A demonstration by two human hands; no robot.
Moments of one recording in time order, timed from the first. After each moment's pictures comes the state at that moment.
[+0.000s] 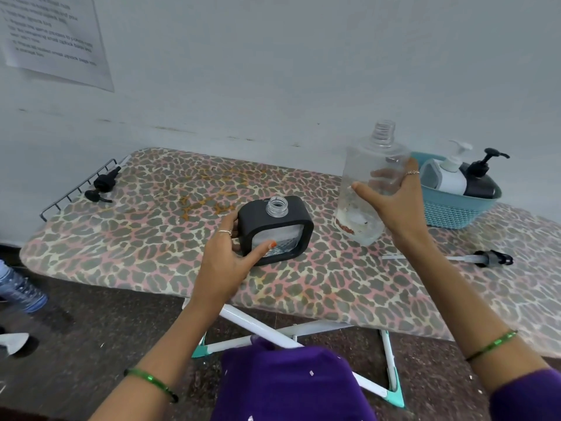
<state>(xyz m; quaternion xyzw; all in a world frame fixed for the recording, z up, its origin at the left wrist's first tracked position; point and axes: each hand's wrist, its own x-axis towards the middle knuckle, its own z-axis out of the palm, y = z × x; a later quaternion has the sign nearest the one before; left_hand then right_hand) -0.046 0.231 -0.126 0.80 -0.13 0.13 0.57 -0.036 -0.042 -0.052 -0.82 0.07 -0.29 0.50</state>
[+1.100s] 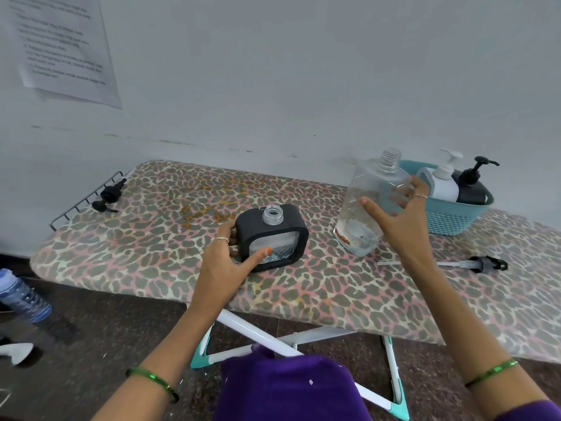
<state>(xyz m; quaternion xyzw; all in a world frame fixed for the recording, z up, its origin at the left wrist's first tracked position) -0.048 0.220 -0.121 0.82 -0.13 0.13 0.54 -0.063 -0.065 -0.063 -0.81 0.11 -0.29 0.49</state>
